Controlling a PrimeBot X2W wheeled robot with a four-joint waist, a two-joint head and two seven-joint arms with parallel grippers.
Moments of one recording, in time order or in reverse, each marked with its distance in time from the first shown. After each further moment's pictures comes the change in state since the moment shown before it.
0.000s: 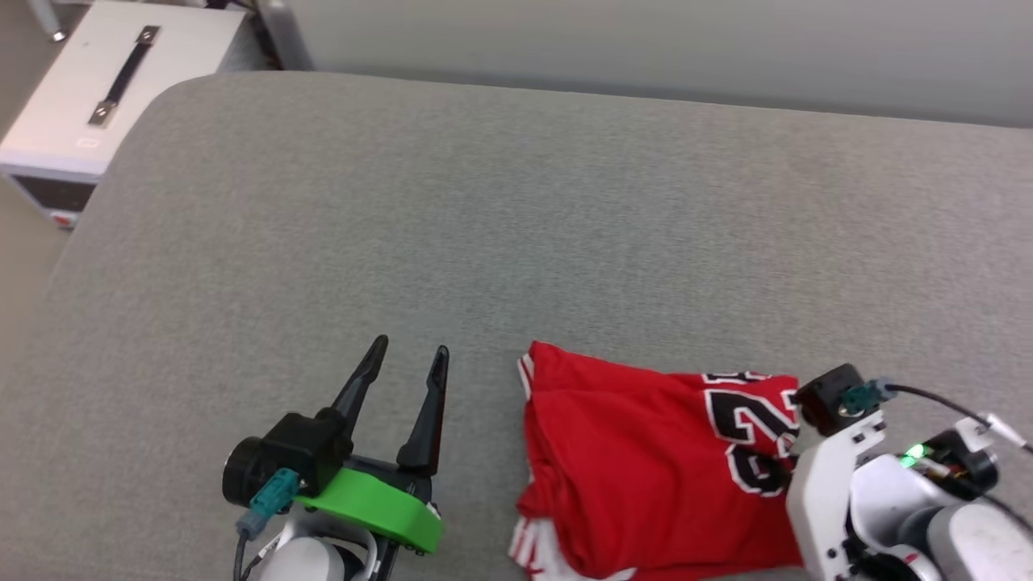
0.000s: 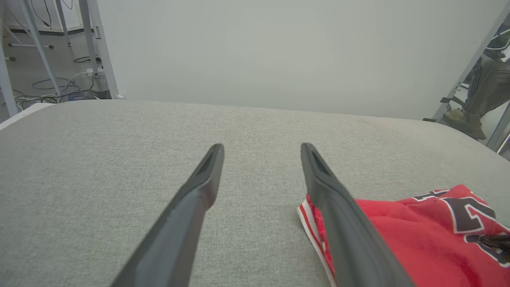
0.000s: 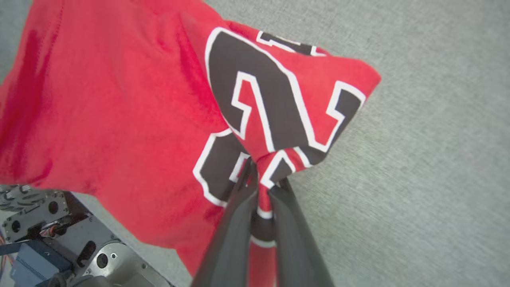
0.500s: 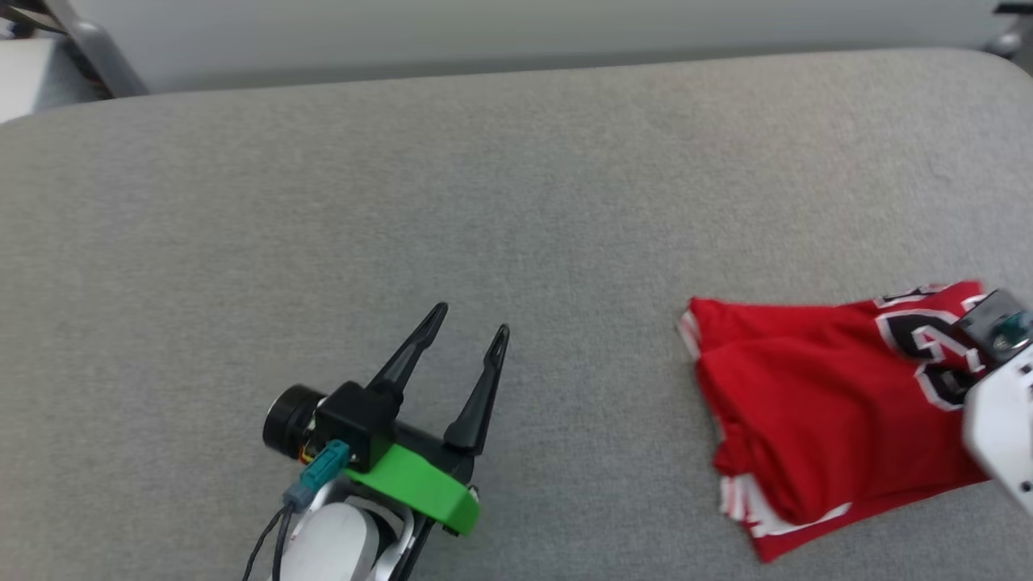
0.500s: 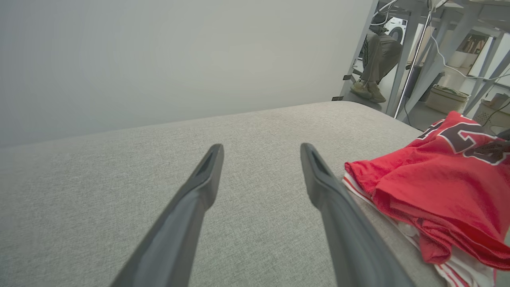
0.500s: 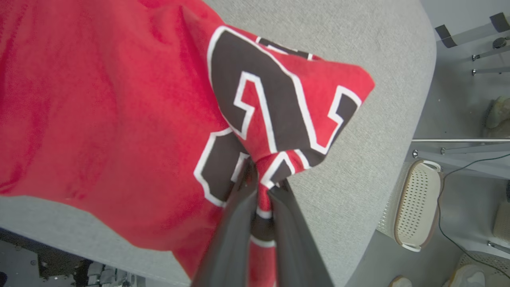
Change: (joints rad) left arm -0.093 0.044 -0.145 -0.015 0.008 0.000 0.000; right arm -0.176 -0.525 0.128 -0.039 0.043 0.000 -0.044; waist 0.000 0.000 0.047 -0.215
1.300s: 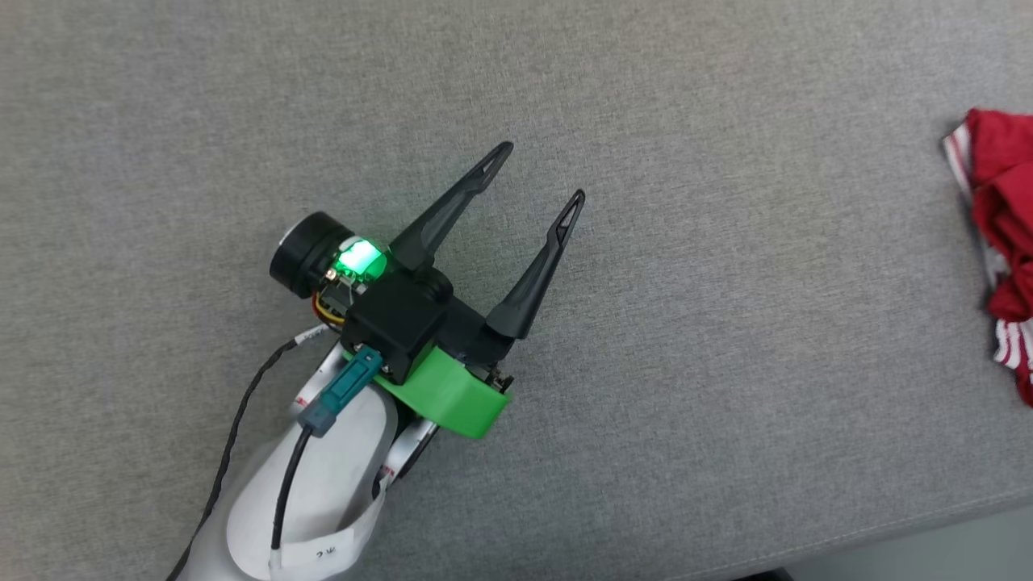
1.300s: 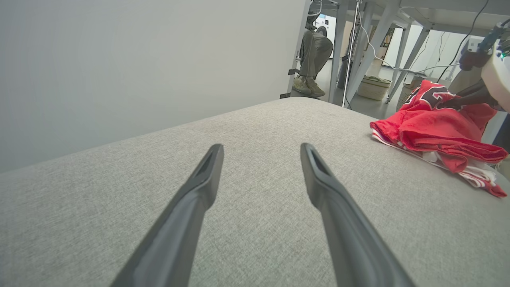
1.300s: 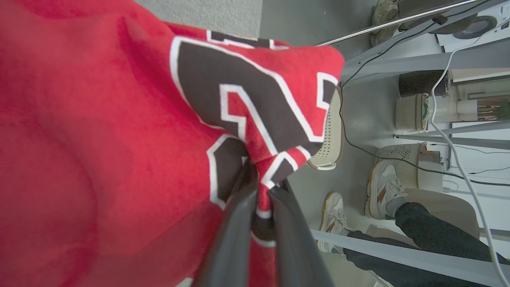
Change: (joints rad) left arm -0.311 0.074 -0.139 -0.109 0.059 0.000 0.000; right arm -0.236 -0.073 -0.254 0.516 -0.169 0.000 -0.444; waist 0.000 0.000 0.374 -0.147
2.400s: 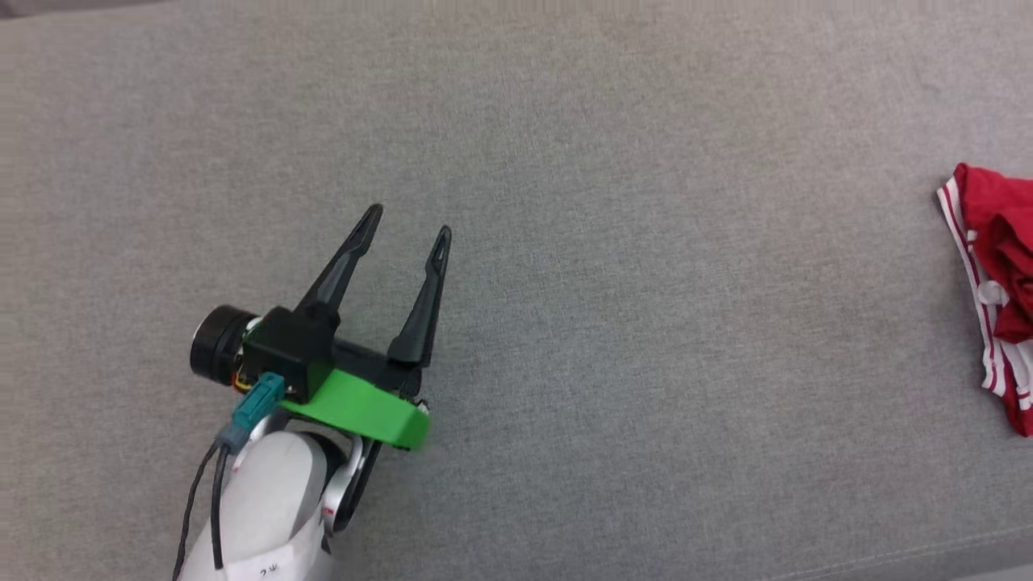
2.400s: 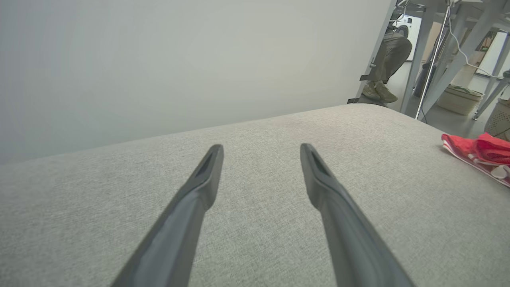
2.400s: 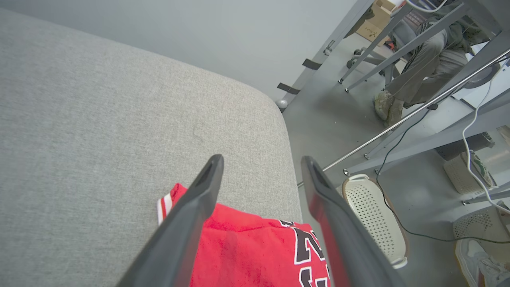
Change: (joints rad) left arm 0.168 -0.023 0.202 0.072 -0.045 0.027 0.000; right arm -0.007 0.250 -0.142 -0.186 0.035 0.000 -0.058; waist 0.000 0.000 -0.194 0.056
